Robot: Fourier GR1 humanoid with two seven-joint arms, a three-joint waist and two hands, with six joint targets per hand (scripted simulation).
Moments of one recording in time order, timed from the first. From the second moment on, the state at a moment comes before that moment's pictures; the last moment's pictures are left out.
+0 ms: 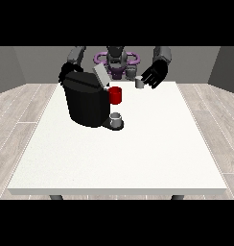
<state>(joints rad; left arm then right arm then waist) -0.91 0.43 0.07 -0.68 -0.61 -0.12 -0.22 -0.26 -0.02 -0.04 -1.30 -0.04 -0.14 -0.07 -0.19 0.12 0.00</state>
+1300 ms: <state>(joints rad) -1.16 0.47 0.13 -0.64 -0.62 -0.14 -0.12 -0.34 -0.03 -0.04 -1.37 -0.01 -0.17 -0.04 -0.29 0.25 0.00</state>
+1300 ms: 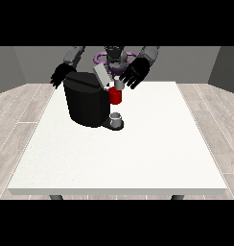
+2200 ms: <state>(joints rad) -1.17 0.43 0.12 -0.62 -0.65 -0.14 -0.12 -0.33 -0.03 -0.04 -1.39 -0.03 -0.18 -0.04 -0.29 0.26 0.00</state>
